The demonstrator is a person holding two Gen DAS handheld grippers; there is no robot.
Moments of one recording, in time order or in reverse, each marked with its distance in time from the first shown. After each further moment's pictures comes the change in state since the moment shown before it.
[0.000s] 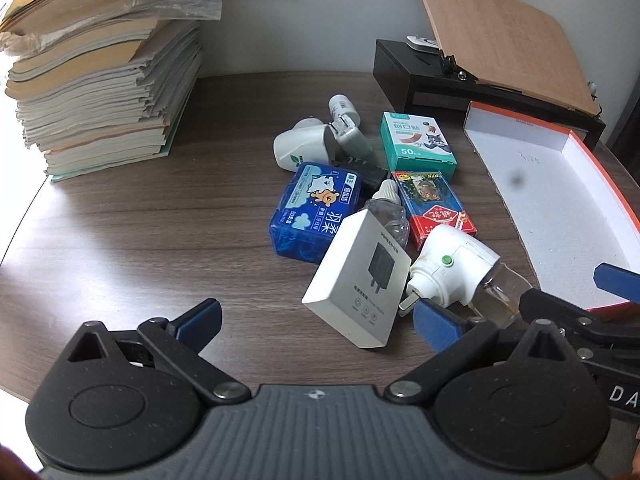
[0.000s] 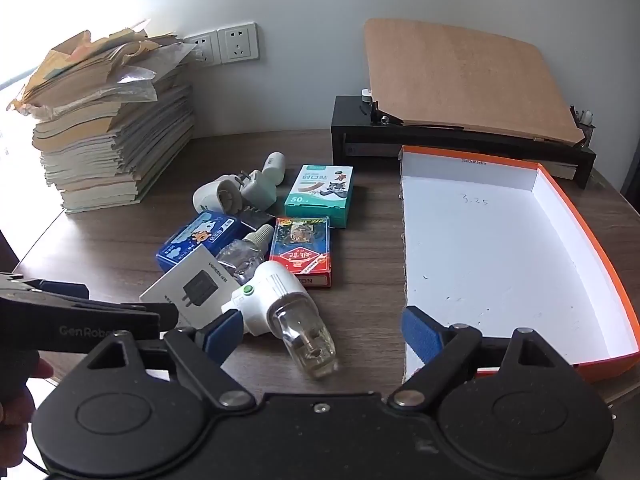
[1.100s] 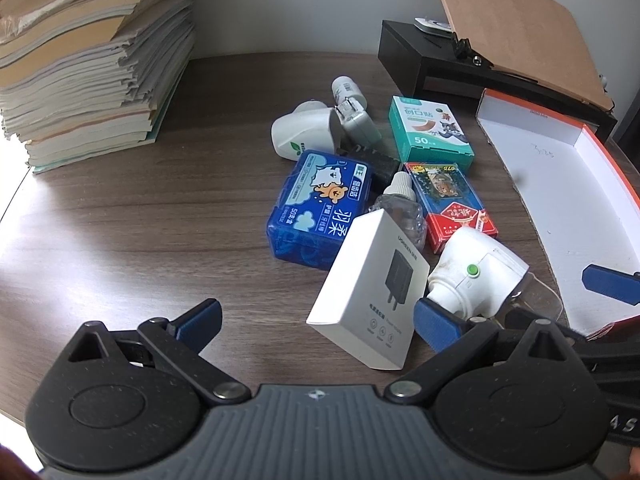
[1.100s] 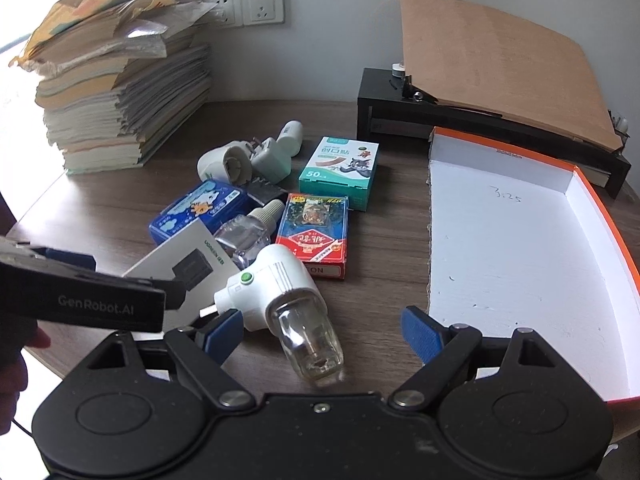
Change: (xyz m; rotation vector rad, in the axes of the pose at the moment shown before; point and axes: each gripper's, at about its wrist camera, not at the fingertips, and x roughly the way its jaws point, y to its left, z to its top) left arm 0.030 0.004 0.010 -0.012 0.051 -0.007; right arm 0.040 0.006 0.006 -0.149 0.058 -0.014
